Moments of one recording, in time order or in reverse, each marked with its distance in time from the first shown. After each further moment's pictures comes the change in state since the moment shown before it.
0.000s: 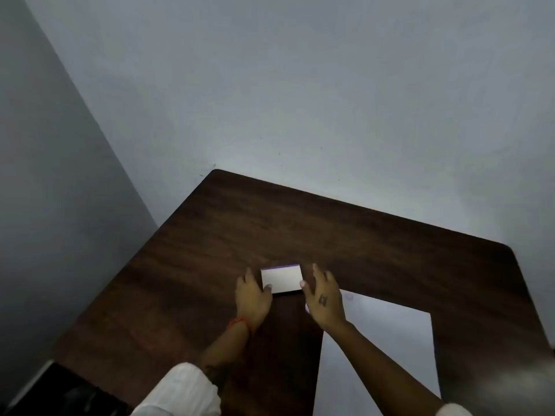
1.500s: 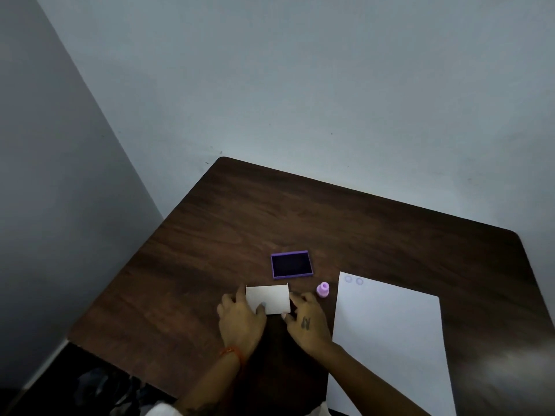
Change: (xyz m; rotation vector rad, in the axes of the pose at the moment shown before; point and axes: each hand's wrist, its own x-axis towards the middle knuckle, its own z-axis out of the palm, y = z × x) left_hand -0.040 -0.061 -0.017 0.203 0.131 0.002; right_hand -0.054 -0.007 0.054 -0.104 -0.206 0.016
